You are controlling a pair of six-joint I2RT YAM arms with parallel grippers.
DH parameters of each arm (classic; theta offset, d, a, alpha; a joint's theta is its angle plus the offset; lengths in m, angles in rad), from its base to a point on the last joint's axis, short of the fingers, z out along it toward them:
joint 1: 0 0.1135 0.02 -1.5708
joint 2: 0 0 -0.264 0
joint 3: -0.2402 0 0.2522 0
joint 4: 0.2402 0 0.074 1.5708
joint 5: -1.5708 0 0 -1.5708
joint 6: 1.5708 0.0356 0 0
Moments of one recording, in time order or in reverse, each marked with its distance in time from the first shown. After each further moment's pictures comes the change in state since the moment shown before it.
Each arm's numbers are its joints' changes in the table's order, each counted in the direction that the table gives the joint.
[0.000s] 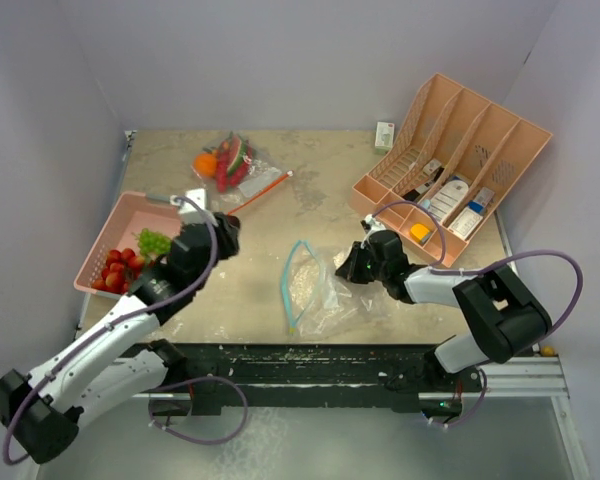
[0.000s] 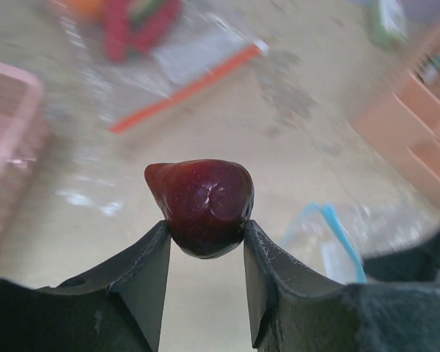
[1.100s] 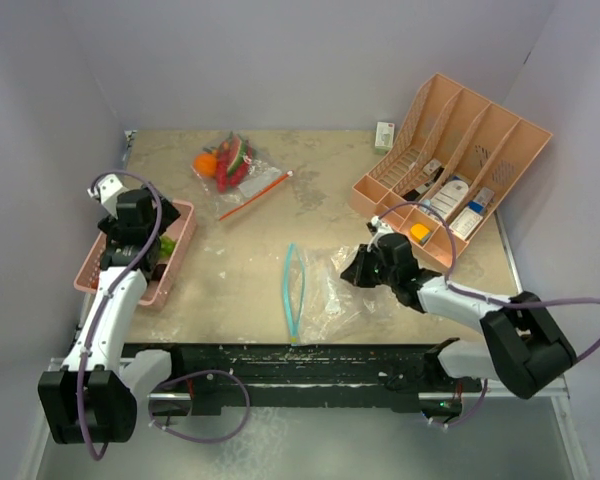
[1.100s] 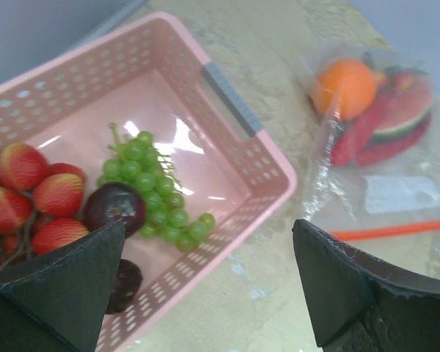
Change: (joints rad) left arm 0.748 0.151 -0.133 0.137 -0.018 -0.069; right arm 0.000 -0.185 0.038 0.135 0.014 -0.031
